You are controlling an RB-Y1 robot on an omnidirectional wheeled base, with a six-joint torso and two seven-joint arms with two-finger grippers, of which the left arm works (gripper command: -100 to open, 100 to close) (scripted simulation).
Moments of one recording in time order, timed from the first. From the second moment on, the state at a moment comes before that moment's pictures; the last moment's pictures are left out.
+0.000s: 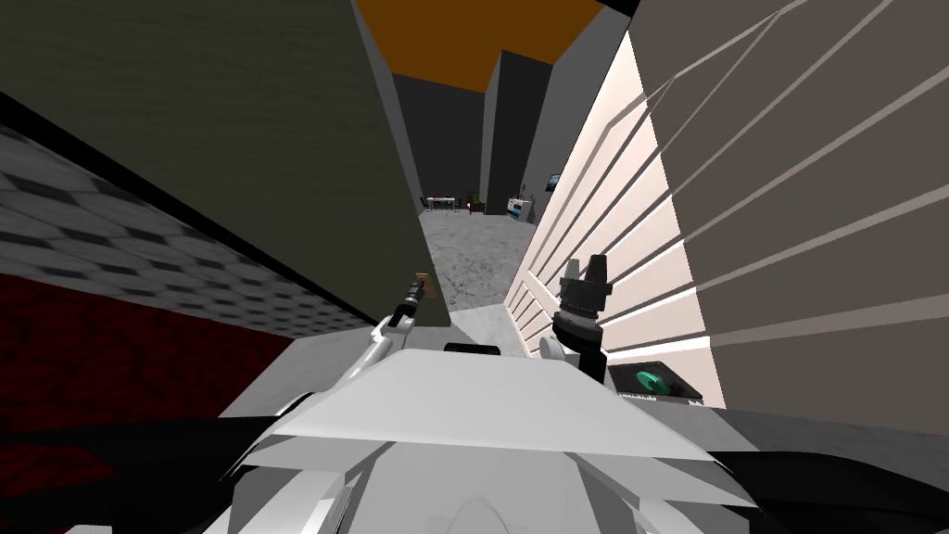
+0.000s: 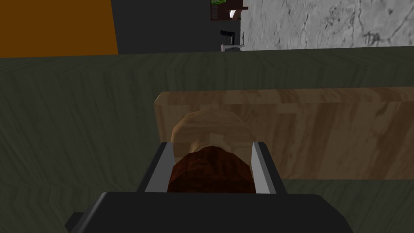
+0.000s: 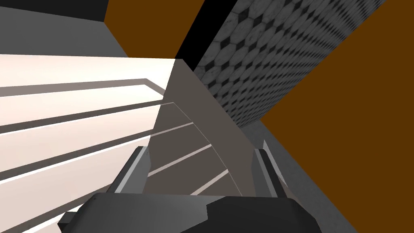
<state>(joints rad) 0.06 0.38 -0.02 -1.24 0.13 -0.38 0.26</state>
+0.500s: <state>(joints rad) 0.10 0.43 -0.06 -1.27 0.13 -0.41 0.30</state>
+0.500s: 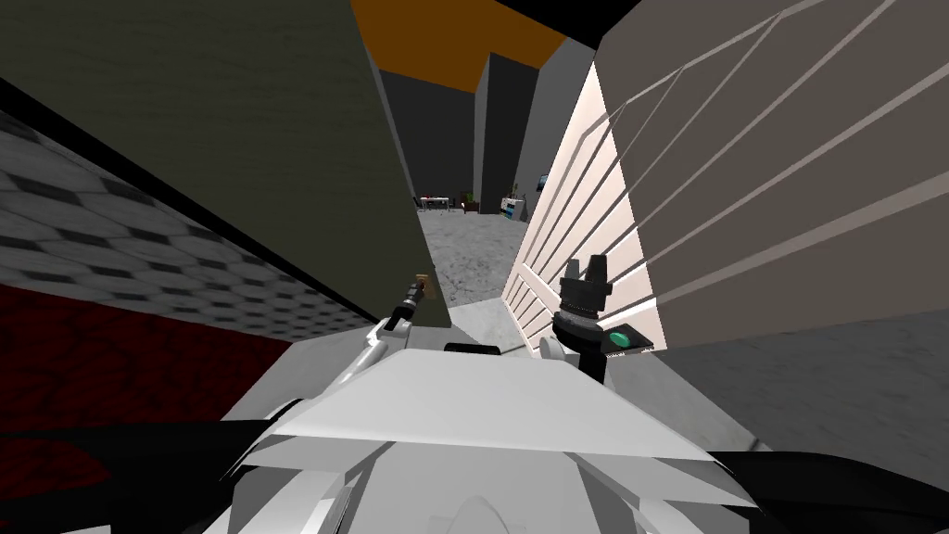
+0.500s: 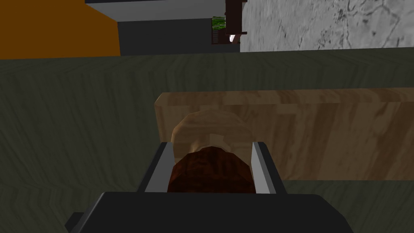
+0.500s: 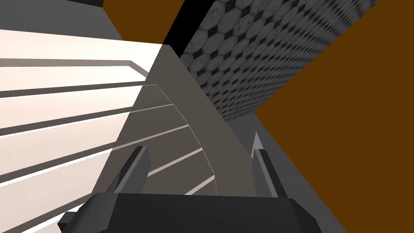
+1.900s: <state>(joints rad) 0.23 0.60 -0.17 -1.33 0.14 -0.56 0.42</state>
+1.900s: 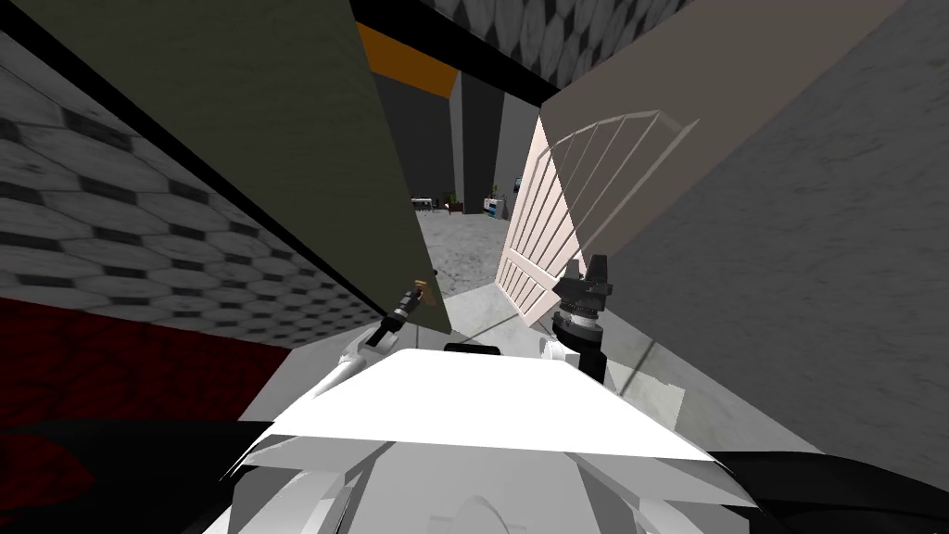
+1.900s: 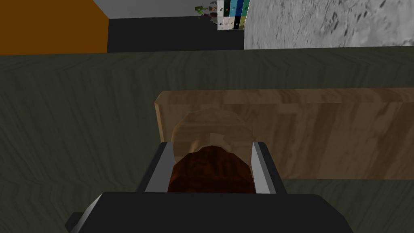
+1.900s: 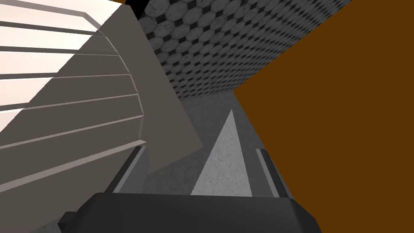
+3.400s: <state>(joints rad) 0.29 0.72 -0.23 -1.30 0.13 -0.73 0.51</state>
